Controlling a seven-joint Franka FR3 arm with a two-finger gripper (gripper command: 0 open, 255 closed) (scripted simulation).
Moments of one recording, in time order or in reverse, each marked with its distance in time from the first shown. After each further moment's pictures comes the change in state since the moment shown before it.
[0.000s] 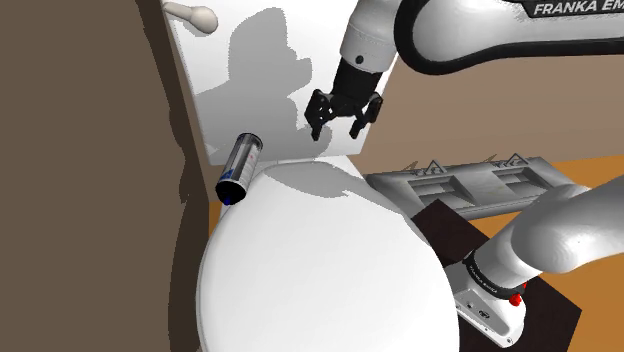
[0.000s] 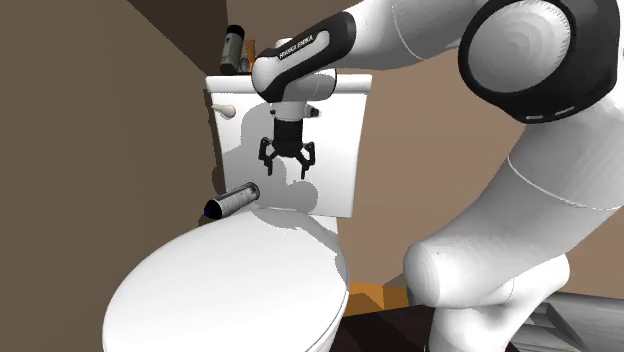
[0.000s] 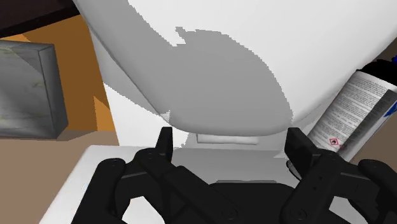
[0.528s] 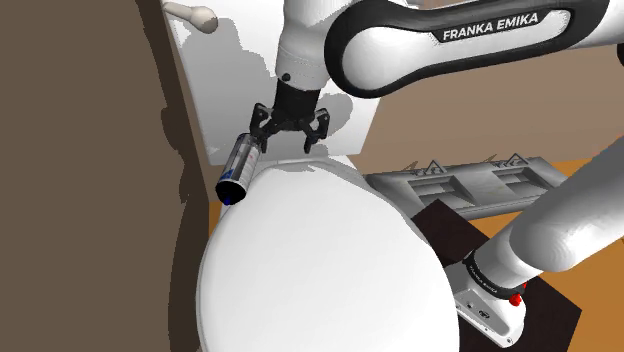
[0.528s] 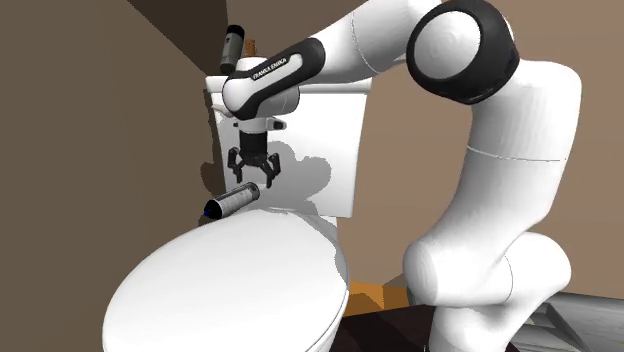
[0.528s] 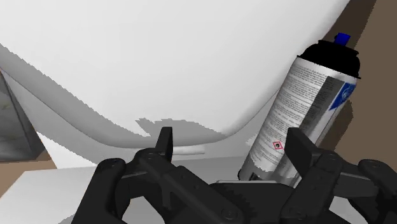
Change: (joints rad) arm -0.026 0.351 0.192 0.225 -0.209 0.083 0.368
